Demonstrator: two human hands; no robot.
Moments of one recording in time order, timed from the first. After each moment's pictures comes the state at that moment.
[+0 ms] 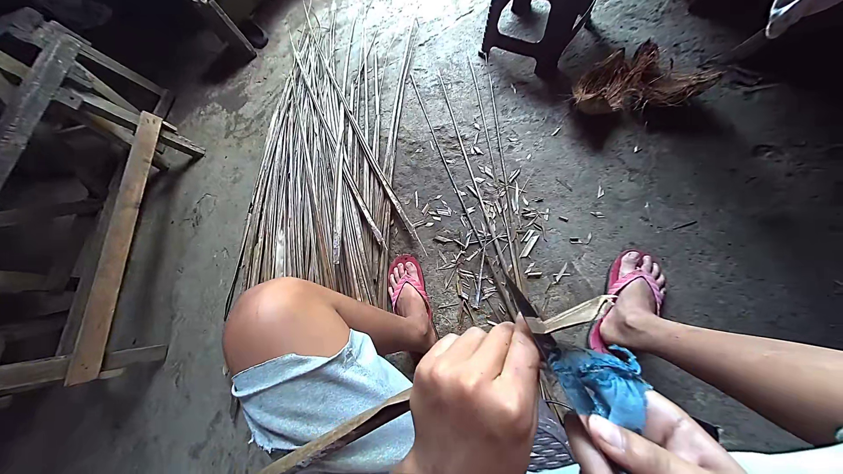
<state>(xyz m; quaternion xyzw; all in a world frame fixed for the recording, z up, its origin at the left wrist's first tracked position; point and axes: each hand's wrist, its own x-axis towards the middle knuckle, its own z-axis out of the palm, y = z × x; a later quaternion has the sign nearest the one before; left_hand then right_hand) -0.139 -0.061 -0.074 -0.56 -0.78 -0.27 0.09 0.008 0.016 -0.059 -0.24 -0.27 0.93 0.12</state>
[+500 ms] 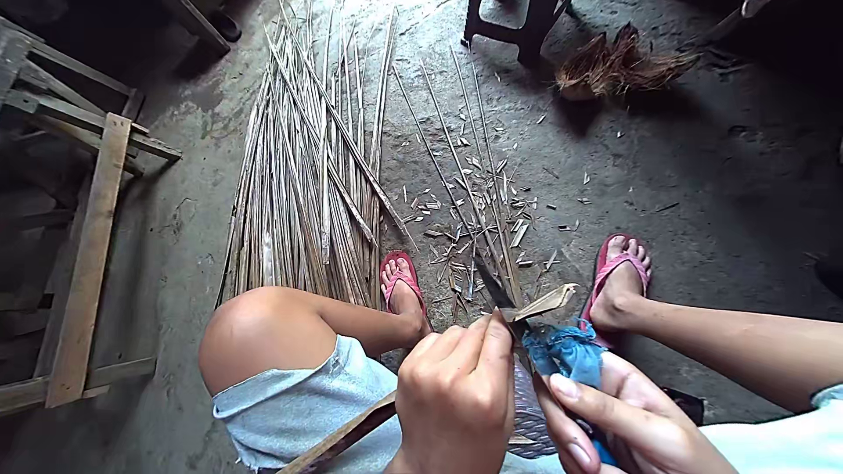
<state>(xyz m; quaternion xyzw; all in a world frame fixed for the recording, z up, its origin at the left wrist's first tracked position) -0.141 -0.067 -0.085 -0.55 -0.79 -0.27 0.09 -0.006 0.020 -0.074 -0.26 -0.26 0.92 0.11</state>
